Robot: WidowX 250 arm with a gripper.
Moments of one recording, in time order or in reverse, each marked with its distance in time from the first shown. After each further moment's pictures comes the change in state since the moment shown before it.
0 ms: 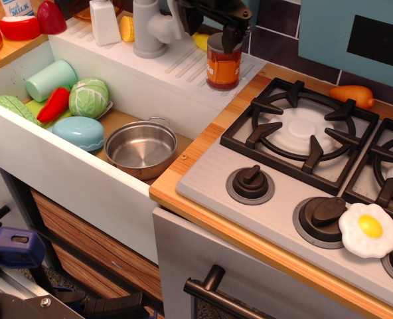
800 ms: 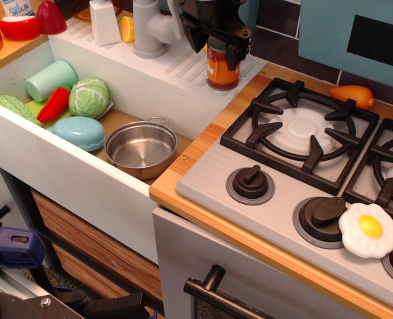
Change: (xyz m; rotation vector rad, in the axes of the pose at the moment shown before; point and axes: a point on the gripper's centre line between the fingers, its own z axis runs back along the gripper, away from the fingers) arm 0.000 -0.001 -0.026 -0.048 -0.015 -0.031
